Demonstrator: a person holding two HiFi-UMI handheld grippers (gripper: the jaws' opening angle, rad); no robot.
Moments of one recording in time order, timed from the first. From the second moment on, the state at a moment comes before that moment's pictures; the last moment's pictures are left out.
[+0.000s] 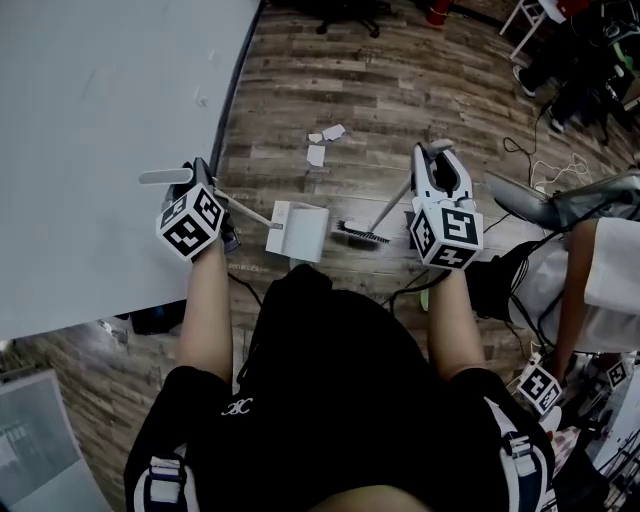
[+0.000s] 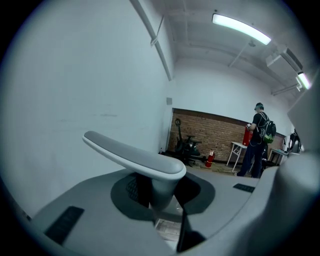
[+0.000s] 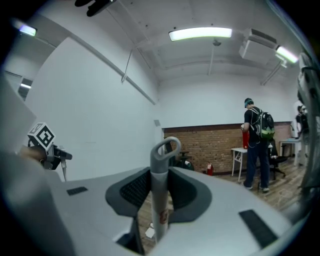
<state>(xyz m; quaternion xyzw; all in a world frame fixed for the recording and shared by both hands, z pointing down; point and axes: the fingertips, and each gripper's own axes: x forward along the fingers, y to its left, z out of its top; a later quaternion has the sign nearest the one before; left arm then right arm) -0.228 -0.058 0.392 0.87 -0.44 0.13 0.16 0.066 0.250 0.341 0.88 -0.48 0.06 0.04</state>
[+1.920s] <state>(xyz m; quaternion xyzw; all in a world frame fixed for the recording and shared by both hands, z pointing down) -0.193 -0.149 0.595 0.53 -0.74 0.08 0.41 0.405 -0.172 0.367 0.78 -0.61 0.11 0.10</state>
